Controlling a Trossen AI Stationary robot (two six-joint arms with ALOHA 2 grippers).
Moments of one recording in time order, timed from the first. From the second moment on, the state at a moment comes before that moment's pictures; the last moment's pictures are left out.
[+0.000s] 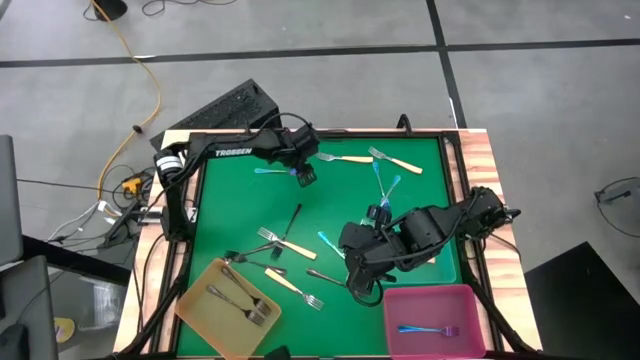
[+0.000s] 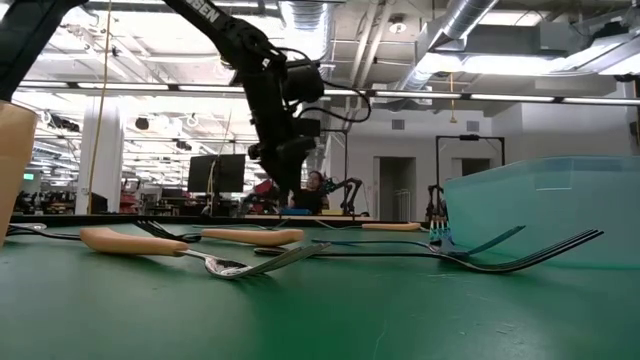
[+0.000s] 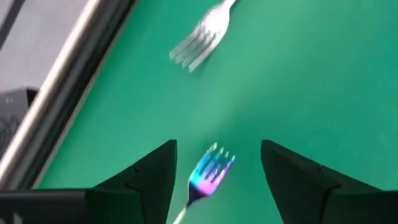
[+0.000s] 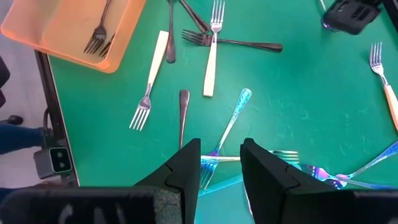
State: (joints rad) left arm 0.46 1.90 1.40 -0.65 -0.16 -0.01; right arm 0.45 1.95 2.34 -1.56 0.37 0.71
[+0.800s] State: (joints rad) left arm 0.43 1.90 1.20 -0.46 -0.28 -0.05; right arm 0.47 1.95 2.34 -1.56 0.36 0.73
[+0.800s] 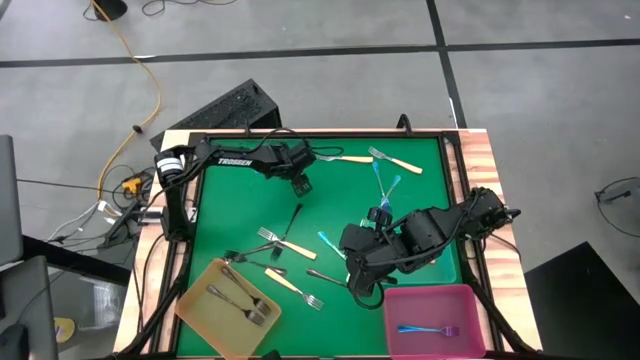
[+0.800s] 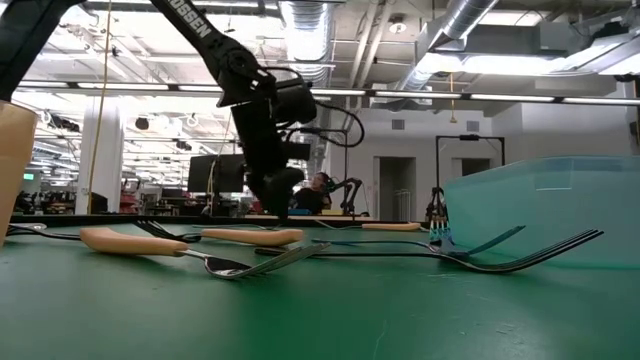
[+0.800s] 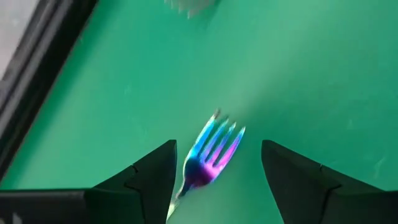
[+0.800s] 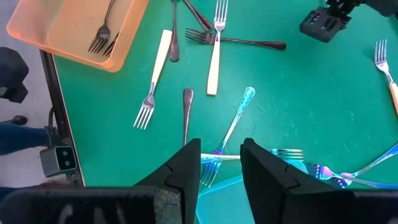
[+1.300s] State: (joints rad) left arm 0.43 1.90 1.17 -0.41 -0.22 -0.06; right arm 0.47 1.95 2.34 -1.54 0.36 0.73
